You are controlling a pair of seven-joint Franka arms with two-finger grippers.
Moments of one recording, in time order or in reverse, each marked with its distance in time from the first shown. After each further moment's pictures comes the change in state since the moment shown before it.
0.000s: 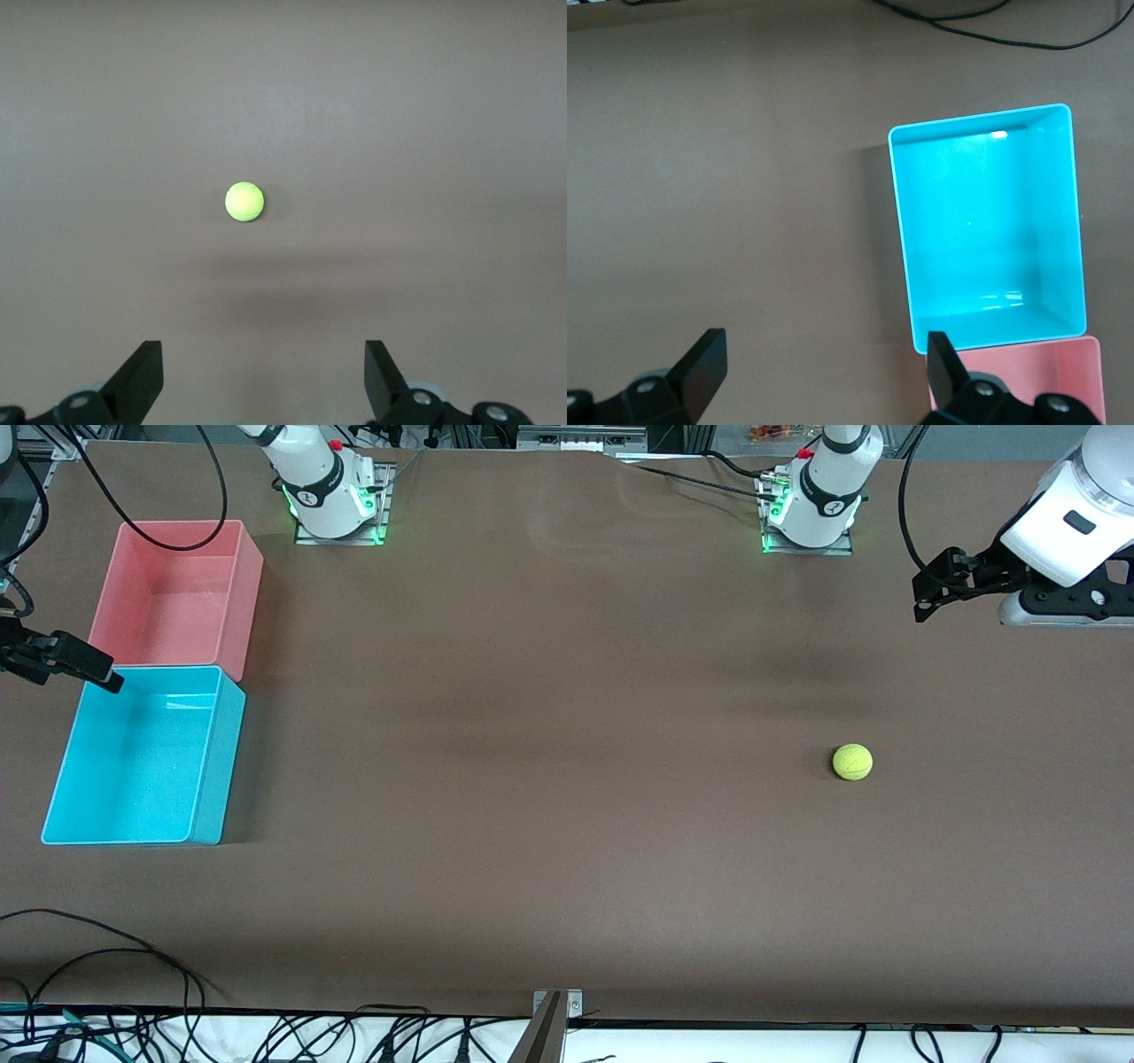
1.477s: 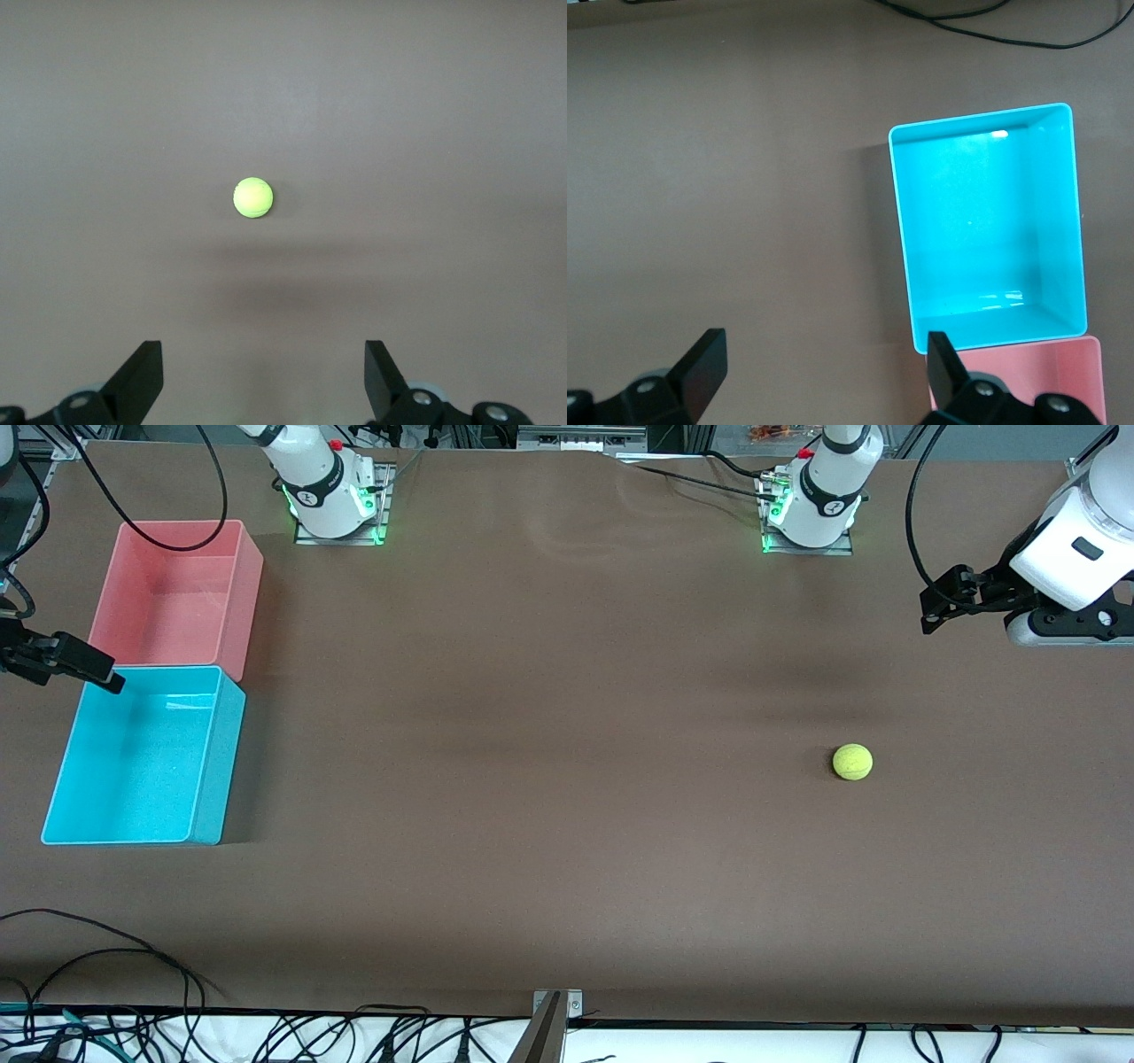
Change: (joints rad) left arm 0.020 0.025 0.009 0.000 0.000 0.000 -0.001; right arm 0.000 0.002 0.000 0.000 0.000 0.000 0.000
